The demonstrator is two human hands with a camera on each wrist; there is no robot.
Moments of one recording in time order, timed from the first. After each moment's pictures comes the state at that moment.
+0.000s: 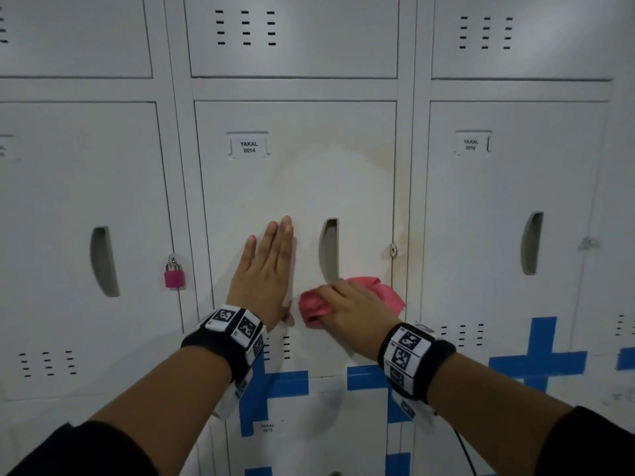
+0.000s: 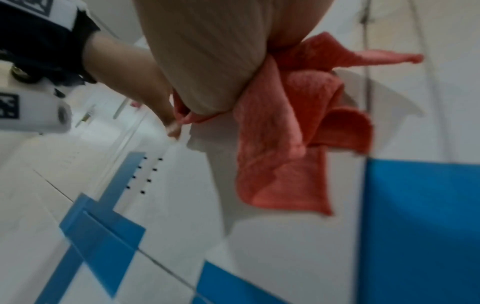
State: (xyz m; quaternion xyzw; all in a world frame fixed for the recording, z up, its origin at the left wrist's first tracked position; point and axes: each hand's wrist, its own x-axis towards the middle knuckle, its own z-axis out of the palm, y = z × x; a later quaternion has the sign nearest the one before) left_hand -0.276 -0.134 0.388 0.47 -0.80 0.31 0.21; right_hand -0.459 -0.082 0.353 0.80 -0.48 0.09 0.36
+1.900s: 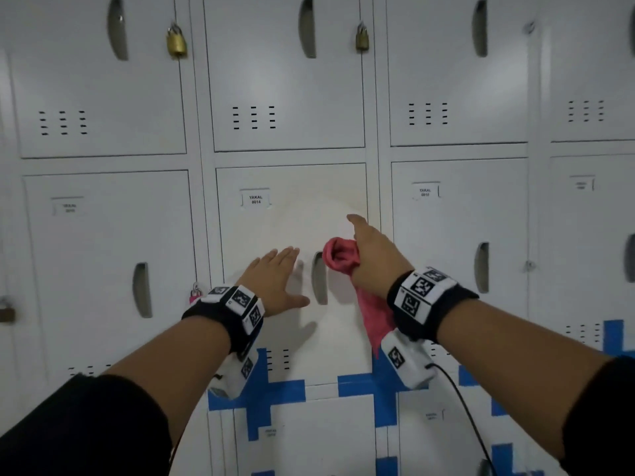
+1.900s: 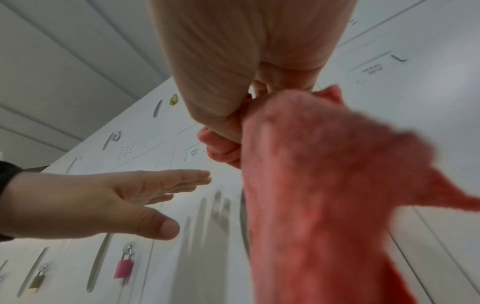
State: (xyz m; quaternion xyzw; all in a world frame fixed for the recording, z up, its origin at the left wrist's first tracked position) left_hand -0.266 -0.070 0.461 0.44 -0.87 0.14 0.19; right_hand -0.468 0.007 0.483 0.68 -0.60 0.38 0.15
